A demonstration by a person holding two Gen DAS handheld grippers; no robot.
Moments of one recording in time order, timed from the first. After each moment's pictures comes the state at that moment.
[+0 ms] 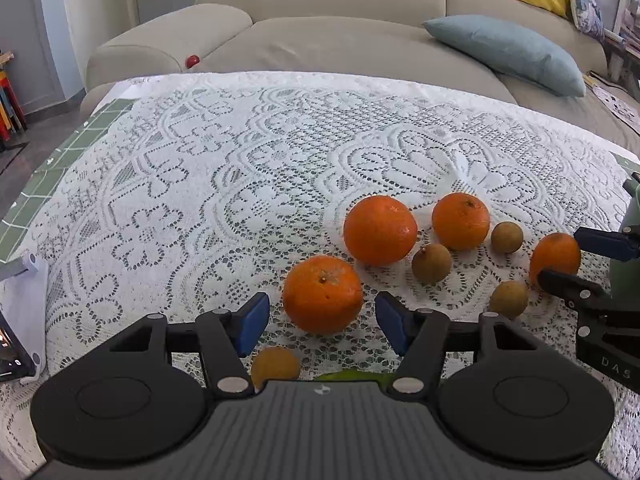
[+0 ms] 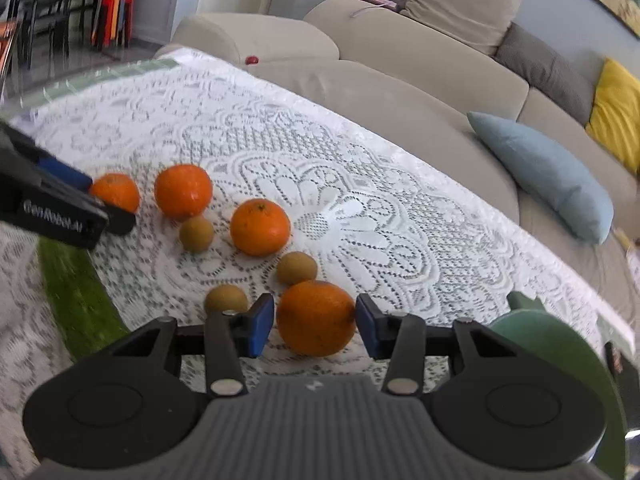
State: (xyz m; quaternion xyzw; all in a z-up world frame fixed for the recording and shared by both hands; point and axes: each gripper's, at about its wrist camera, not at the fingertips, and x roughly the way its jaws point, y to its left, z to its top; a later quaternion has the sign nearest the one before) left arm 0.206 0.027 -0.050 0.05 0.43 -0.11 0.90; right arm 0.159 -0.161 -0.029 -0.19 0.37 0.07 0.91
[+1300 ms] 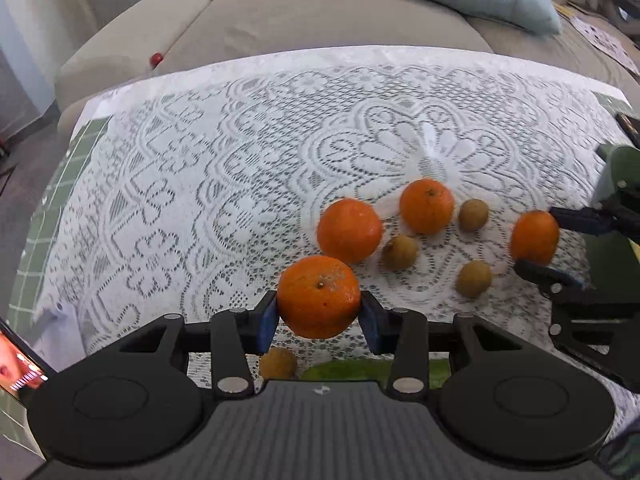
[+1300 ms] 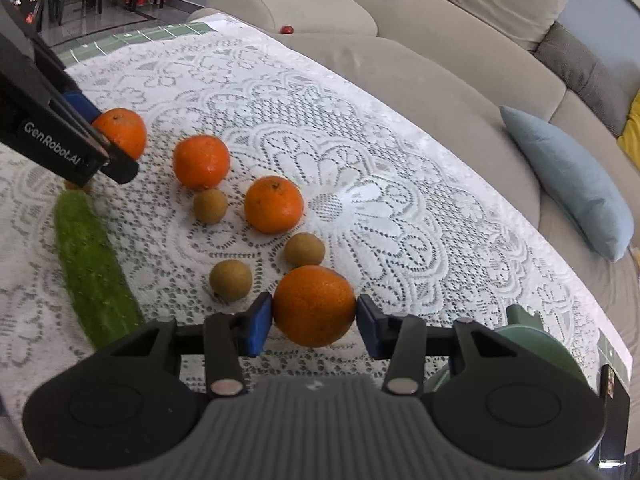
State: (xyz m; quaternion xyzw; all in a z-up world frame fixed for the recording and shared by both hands) left arm 0.214 -0.003 -0.004 0.14 0.49 -0.14 0.85; right arm 0.164 -0.165 -0.010 -0.20 0.41 0.12 0.88
